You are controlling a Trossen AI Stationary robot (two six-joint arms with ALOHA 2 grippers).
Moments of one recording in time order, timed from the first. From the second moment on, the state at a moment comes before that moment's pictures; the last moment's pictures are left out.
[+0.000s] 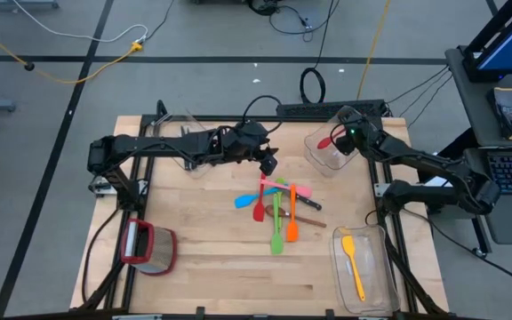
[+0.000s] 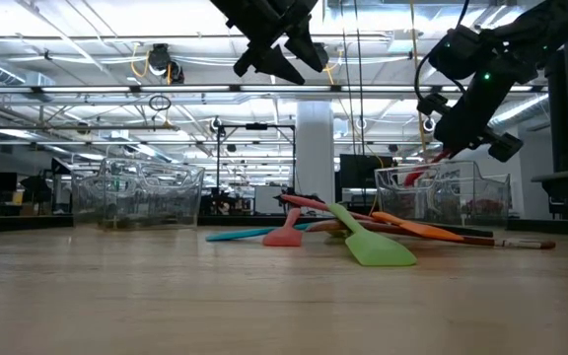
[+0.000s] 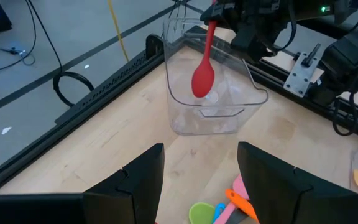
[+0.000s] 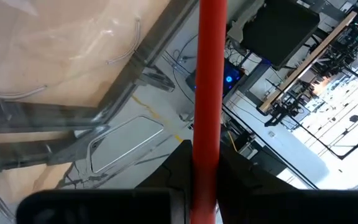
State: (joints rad) left arm 0.13 1.70 1.48 -0.34 -0.31 -0.36; right arm -0.73 1.03 0.57 -0.24 0.65 -1.71
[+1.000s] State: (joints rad) left arm 0.13 1.70 1.48 -0.34 -0.32 -0.34; right arm -0.70 0.90 0.57 -0.30 0.55 -1.69
